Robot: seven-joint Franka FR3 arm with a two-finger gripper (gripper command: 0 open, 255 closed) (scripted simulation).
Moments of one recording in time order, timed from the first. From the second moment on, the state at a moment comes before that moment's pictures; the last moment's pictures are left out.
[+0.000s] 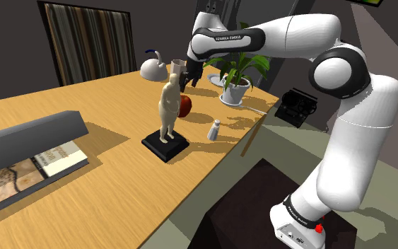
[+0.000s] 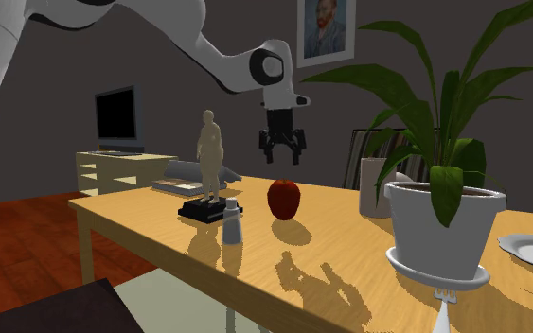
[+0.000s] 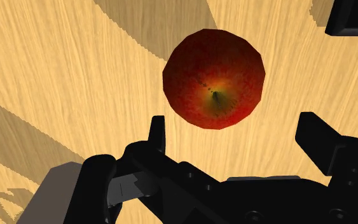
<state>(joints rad) 0.06 0.35 -0.02 -1.59 0.01 2.04 -0.13</state>
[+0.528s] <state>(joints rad) 0.06 0.39 -0.02 -1.62 0.01 2.11 -0.13</state>
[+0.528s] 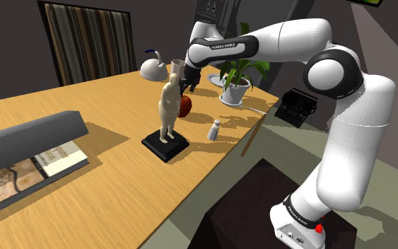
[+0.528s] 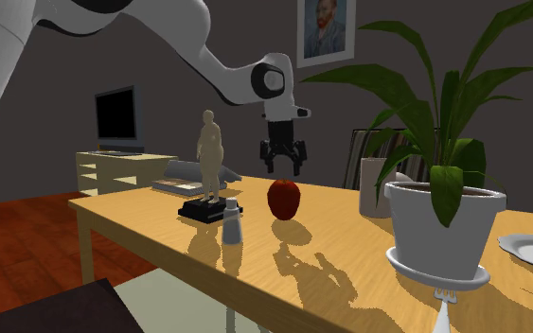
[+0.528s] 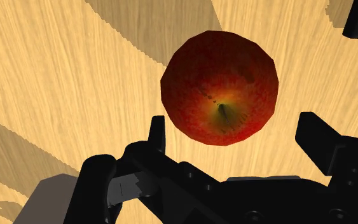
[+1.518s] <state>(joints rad) 0.06 0.39 -0.02 -1.62 0.01 2.11 -0.13</state>
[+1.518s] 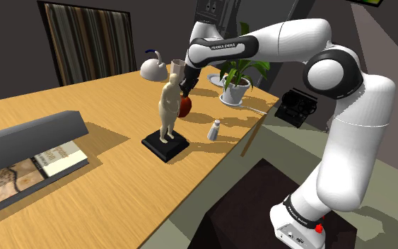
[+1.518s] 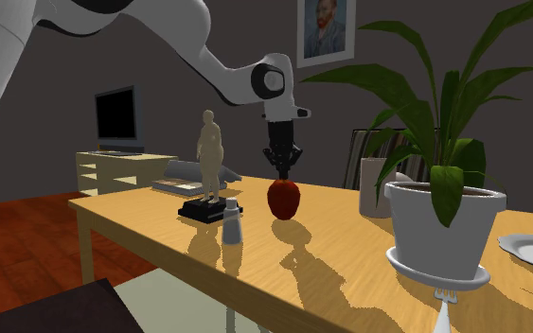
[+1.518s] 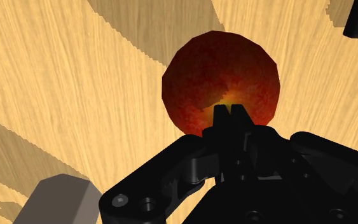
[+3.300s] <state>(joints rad) 0.06 0.36 -0.02 -1.31 0.01 1.77 -0.13</state>
